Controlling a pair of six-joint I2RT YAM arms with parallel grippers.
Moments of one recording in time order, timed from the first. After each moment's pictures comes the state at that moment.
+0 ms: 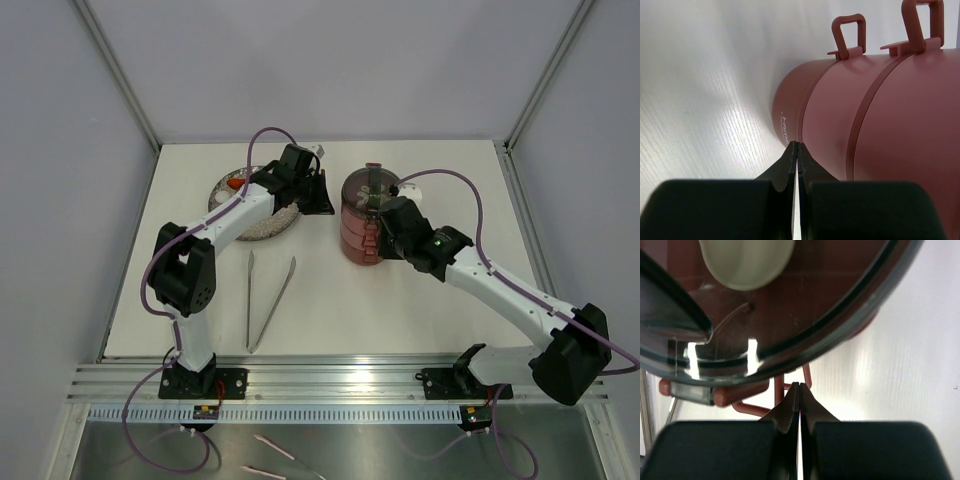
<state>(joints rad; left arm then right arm) -0.53 1.89 1.56 -0.48 0.25 -0.56 0.70 1.28 1.06 -0.58 0.31 0.60</state>
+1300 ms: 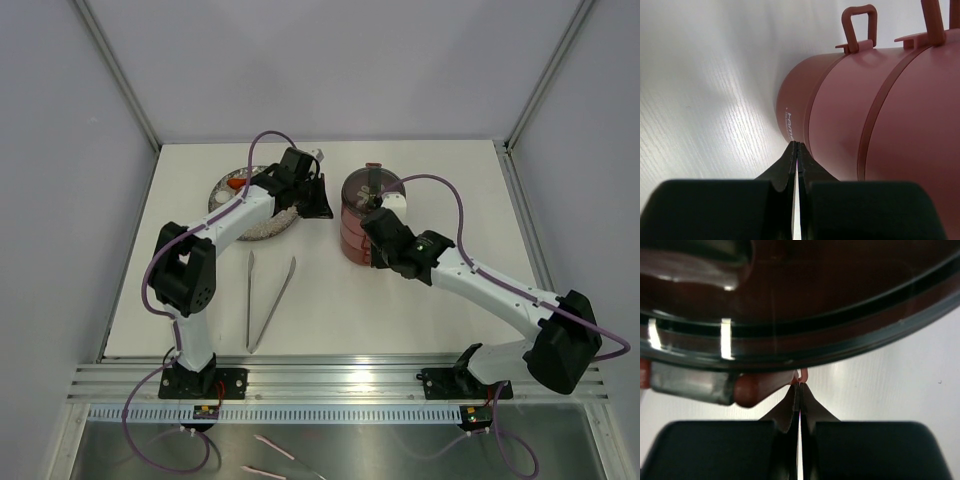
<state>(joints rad) -0.53 1.89 1.54 -0.48 0.25 -0.56 0.79 1.33 1.06 -0.61 0.42 0.57</state>
